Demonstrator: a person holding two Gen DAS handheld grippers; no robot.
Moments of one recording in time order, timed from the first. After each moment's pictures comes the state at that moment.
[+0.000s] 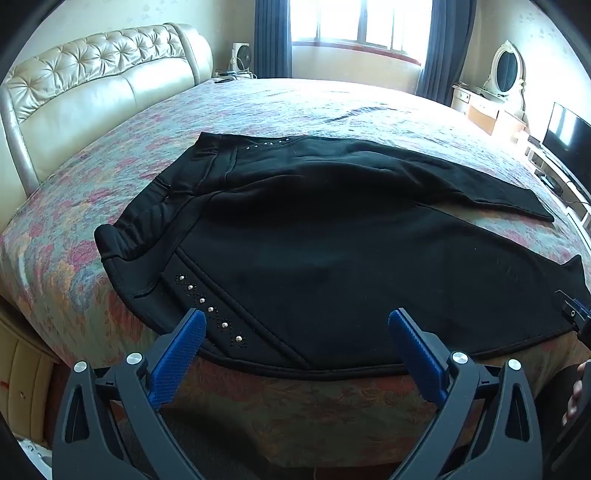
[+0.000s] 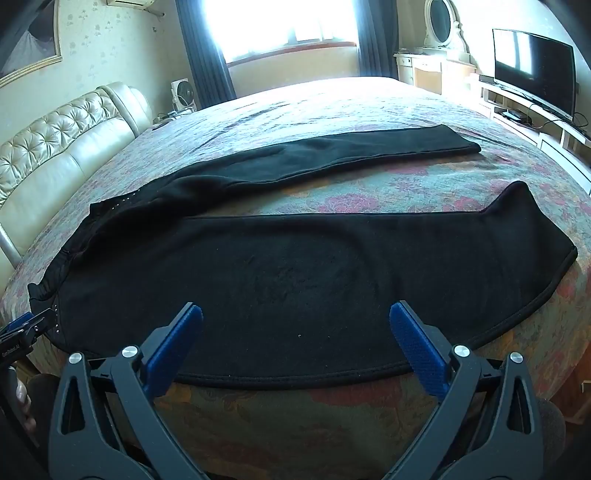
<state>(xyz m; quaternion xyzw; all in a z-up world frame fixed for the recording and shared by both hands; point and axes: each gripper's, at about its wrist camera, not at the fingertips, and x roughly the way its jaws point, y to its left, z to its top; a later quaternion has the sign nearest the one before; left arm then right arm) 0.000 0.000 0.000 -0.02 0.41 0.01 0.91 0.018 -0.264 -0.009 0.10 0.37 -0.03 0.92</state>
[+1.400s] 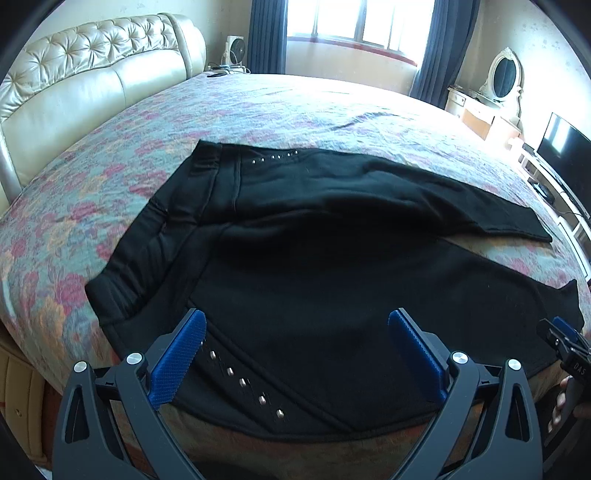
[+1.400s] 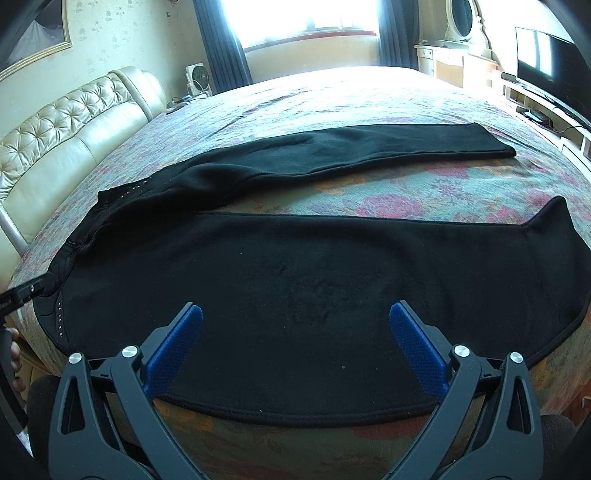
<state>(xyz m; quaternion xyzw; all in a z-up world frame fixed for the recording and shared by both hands) 0.064 0.044 0.016 -0.02 0.43 -0.02 0.90 0.059 -0.242 -0.015 0.09 0.39 0.01 0.91</state>
